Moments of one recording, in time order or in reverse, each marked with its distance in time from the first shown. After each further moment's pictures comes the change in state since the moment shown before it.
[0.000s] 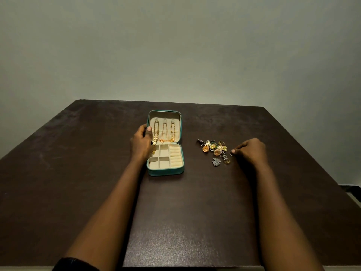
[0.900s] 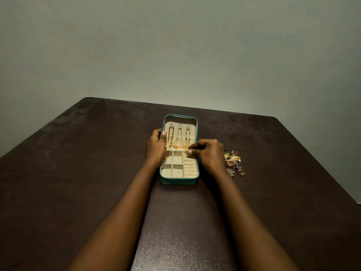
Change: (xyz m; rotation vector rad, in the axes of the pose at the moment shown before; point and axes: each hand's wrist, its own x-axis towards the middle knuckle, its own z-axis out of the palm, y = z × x) left_hand 0.002 0.004 0.009 -0.087 -0.065 -0.077; right_hand -0.055 -0.102 0.089 0.299 -0.117 -0.244
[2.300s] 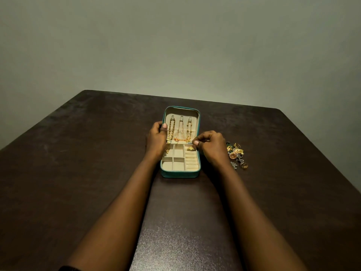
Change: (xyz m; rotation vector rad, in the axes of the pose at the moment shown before) left_hand 0.004 -0.003 0.000 -0.069 -0.020 -0.009; right_hand 0.004 0.006 0.000 -0.044 0.011 -0.054
